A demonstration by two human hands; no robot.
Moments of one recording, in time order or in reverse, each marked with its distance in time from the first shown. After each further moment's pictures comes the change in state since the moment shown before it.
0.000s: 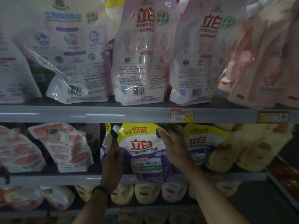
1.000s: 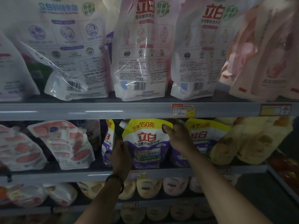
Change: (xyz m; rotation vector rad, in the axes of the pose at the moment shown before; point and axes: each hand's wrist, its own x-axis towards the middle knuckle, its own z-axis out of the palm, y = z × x) left_hand 0.001 0.012 0.028 0.119 0.122 0.083; right_hand 0.028 0.023 -0.009 -0.318 0.007 0.250
